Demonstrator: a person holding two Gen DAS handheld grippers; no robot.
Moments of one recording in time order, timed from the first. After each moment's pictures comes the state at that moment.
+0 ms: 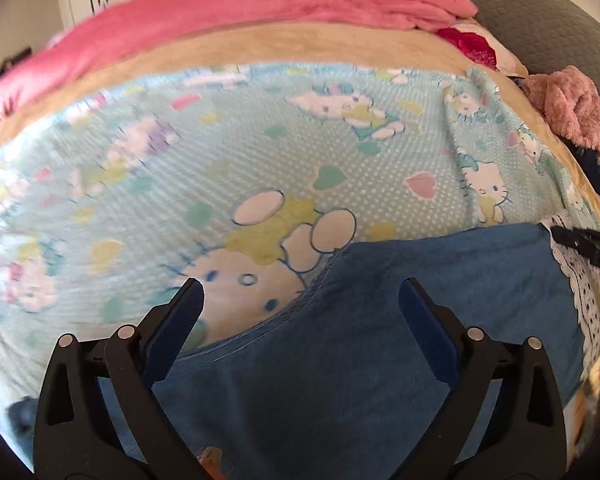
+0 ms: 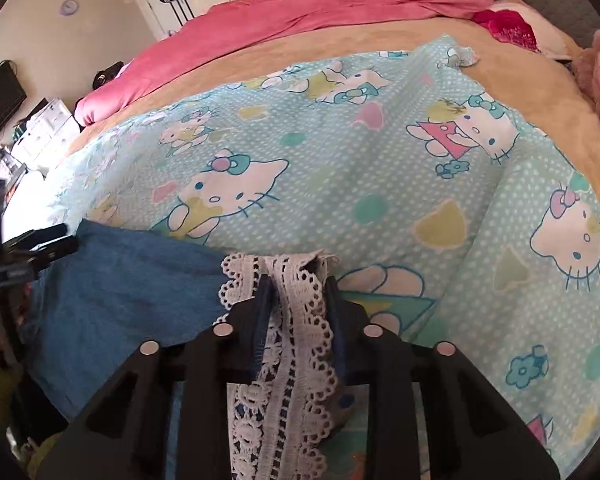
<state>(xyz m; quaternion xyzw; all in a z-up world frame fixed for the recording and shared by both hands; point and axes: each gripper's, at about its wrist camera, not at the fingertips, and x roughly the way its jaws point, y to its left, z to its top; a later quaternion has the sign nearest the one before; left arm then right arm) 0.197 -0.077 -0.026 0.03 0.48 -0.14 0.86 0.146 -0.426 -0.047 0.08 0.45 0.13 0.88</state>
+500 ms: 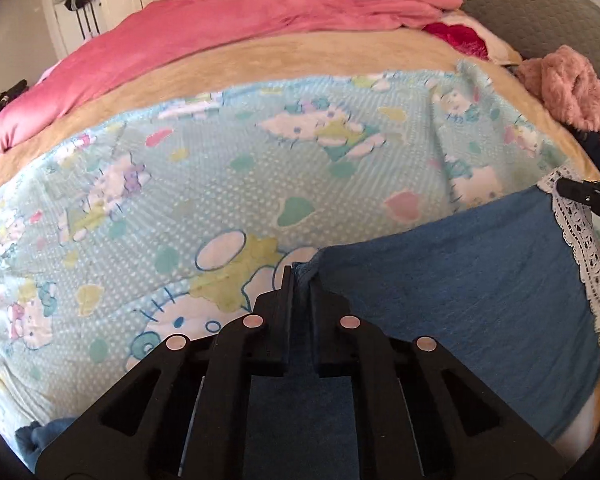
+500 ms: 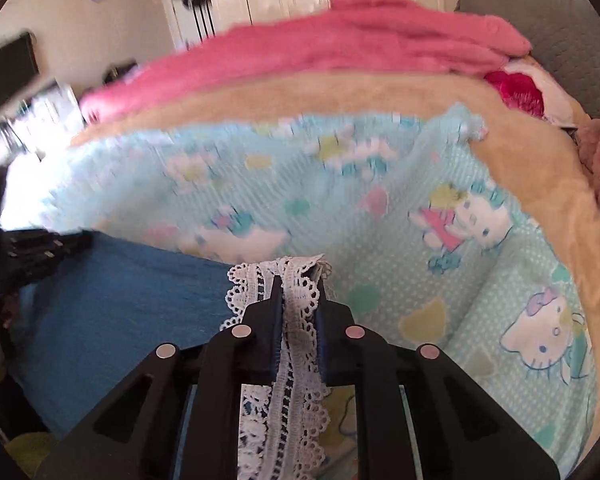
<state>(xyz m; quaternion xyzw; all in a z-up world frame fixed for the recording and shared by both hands) 0.203 -0.114 -0.024 0.08 0.45 -0.13 0.88 0.177 -0.418 -0.025 0.01 0.42 0.11 0.90</state>
